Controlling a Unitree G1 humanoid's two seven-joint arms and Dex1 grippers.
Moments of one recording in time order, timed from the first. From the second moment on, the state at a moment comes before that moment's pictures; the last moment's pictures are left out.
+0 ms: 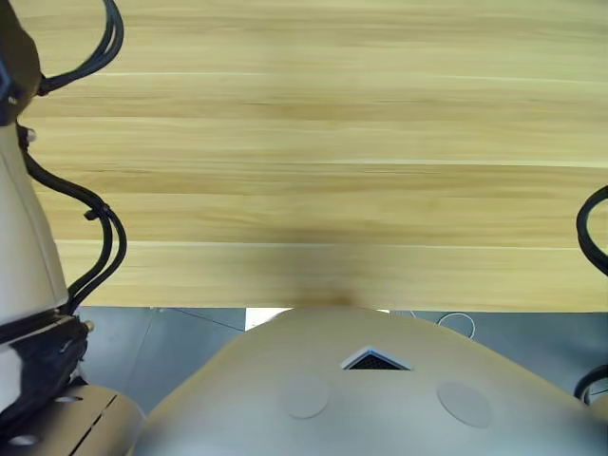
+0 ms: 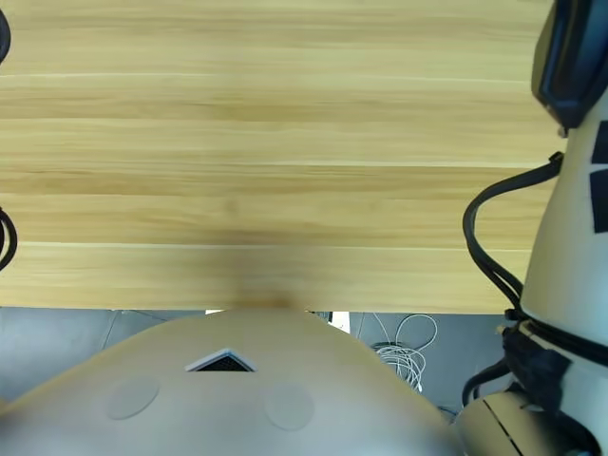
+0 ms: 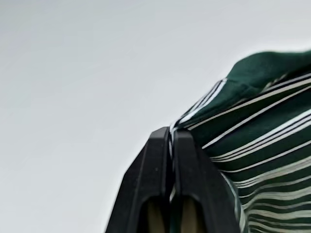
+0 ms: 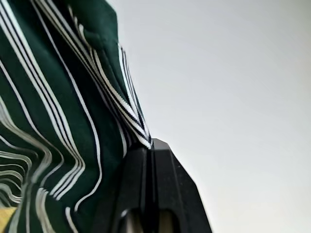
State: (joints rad) left arm -1.67 0.56 -0.03 1.30 0.04 -0.07 -0.36; right arm -1.71 -0.48 0.25 1.33 -0.34 -0.26 0.31
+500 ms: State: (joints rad) left arm -0.54 0.48 -0.13 0.71 -0.05 -0.11 -1.06; right arm -0.69 -0.49 0.15 1.09 -0.10 -0.72 0.85
